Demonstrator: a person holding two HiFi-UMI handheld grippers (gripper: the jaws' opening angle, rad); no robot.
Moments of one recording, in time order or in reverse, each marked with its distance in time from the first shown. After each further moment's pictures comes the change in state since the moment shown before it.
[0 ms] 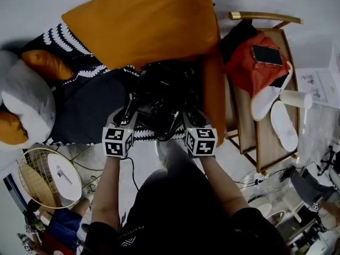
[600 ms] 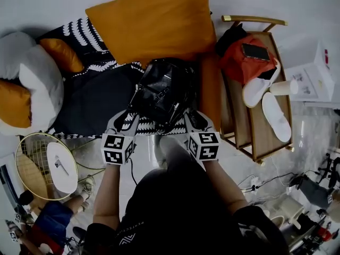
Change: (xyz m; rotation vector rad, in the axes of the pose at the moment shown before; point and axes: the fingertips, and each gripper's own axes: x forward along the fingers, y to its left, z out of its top) left arm -0.115 -0.047 0.007 0.022 -0.154 0.009; right arm -0.101 0.048 0.011 -0.117 -0.116 0.058
